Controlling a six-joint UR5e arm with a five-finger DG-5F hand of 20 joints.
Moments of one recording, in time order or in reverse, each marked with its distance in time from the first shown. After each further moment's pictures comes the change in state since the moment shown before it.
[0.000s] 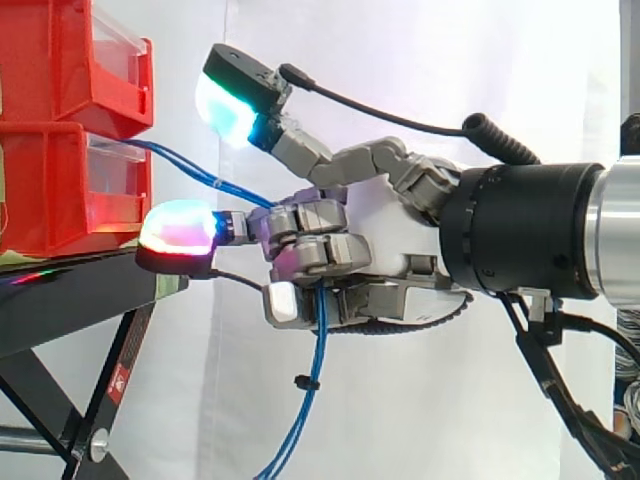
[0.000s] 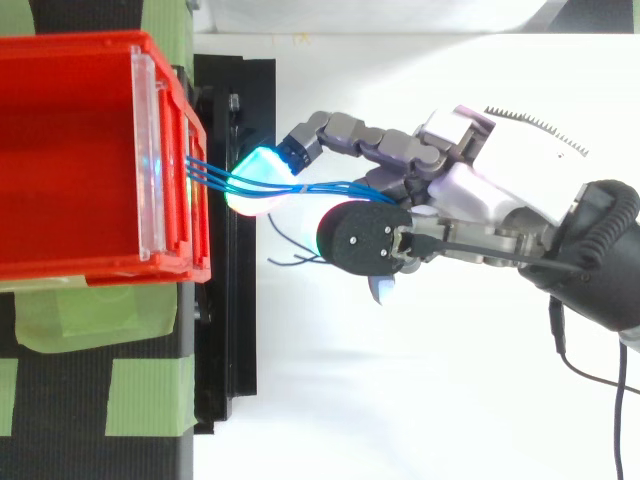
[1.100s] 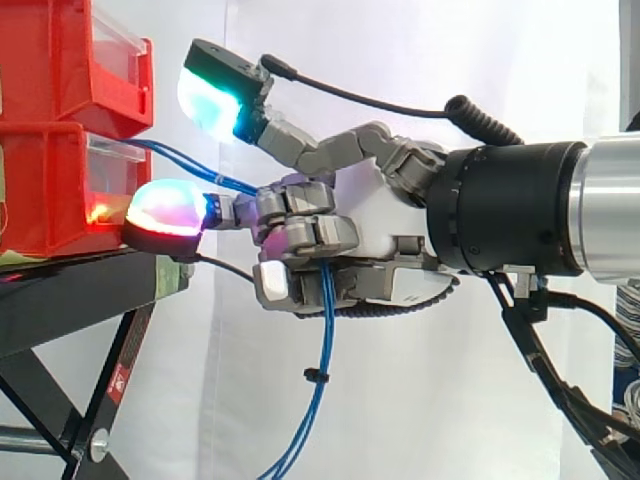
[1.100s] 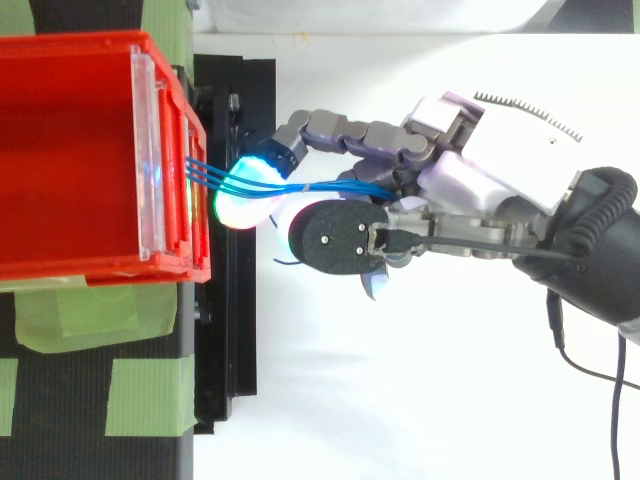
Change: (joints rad) arm -0.014 0.002 0.034 -0.046 -0.032 0.018
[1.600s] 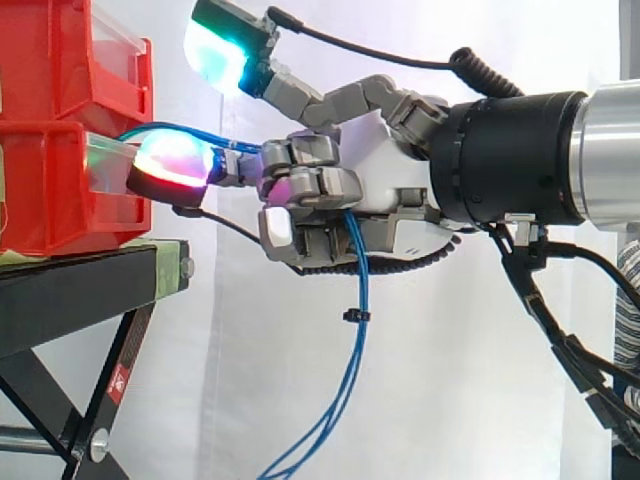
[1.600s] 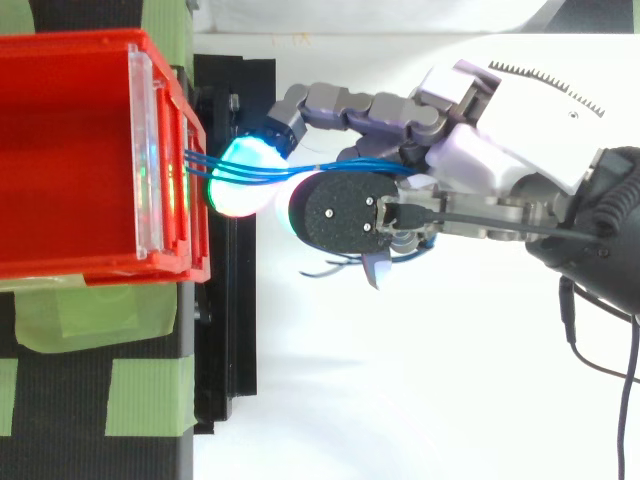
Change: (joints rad) arm -0.009 0.037 0.013 -0.027 -0.003 -0.006
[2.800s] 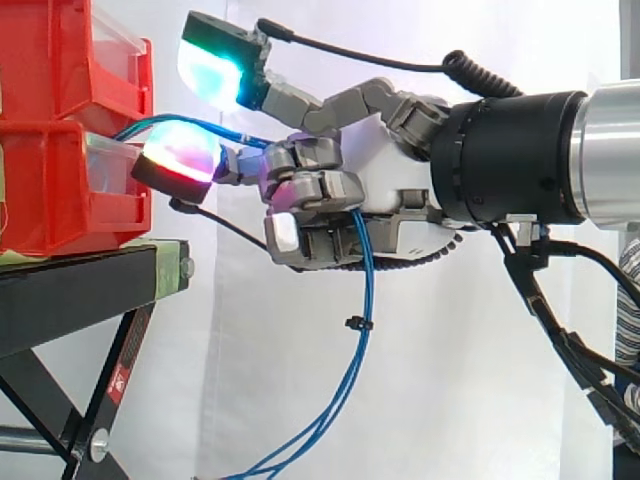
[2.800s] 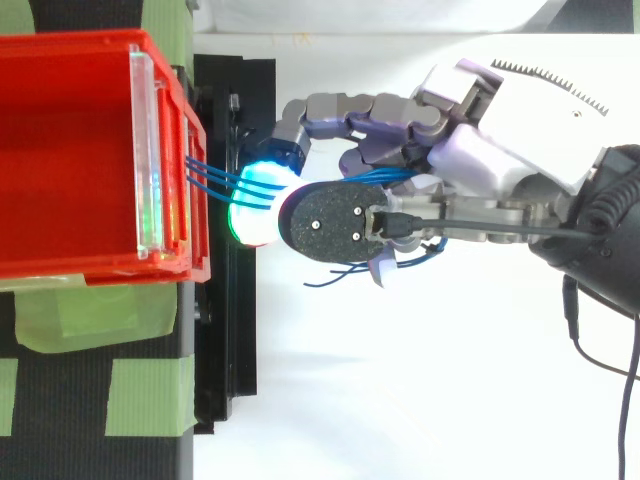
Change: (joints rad) arm -0.005 0.001 0.000 -0.006 -0.002 -0.040
